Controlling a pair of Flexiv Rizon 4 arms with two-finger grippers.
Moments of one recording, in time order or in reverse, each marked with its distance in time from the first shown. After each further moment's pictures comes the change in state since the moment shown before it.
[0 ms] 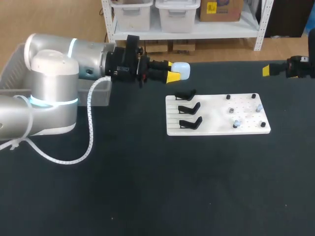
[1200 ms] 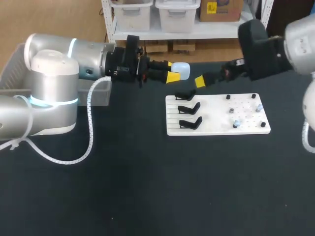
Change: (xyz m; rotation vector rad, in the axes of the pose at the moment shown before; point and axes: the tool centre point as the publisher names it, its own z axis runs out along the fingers) left arm 0.000 0.000 0.000 0.000 0.000 0.000; right arm 0.023 0.207 0.021 -0.253 0.131 -0.231
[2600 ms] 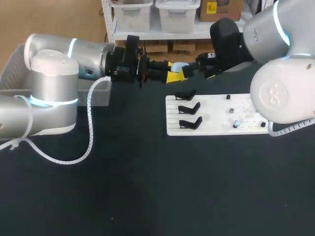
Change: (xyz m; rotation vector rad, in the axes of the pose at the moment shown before) left arm 0.000 0.000 0.000 0.000 0.000 0.000; right arm -0.024 -0.048 0.067 0.130 0.068 0.120
